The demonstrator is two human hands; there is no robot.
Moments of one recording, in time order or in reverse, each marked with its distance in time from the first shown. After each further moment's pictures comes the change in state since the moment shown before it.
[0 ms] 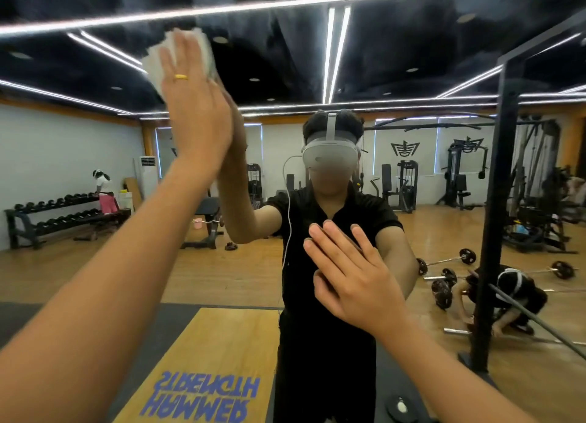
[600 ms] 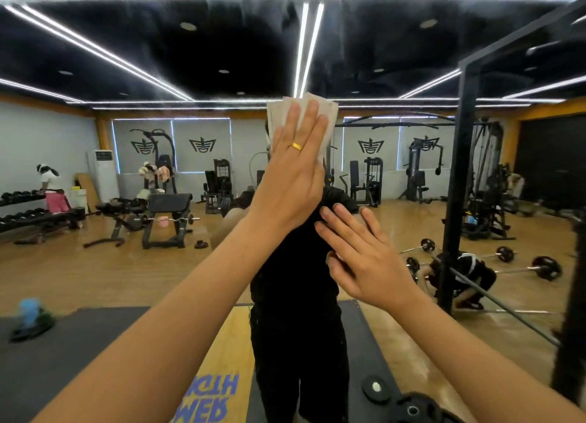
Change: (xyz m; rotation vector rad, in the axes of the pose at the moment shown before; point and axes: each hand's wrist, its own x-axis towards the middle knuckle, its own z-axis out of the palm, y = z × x) left_hand -0.109 0.011 0.026 -0.244 -0.409 0.453; right_hand 0.008 0.000 -0.009 0.051 -0.077 -0.004
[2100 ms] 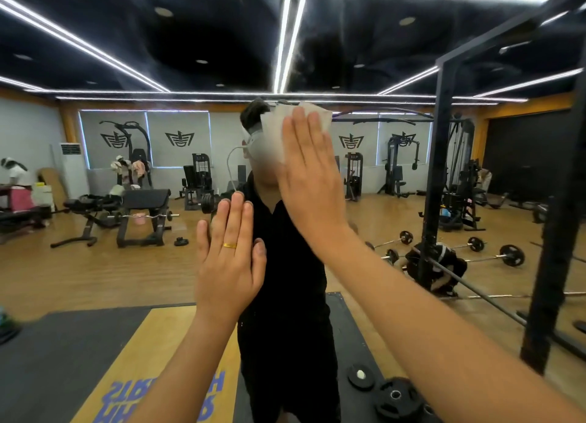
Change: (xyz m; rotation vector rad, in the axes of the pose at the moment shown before) left_hand -0.168 -0.048 0.021 0.545 0.186 -0.119; right_hand 0.123 -0.045 0.019 -0.150 0.149 0.367
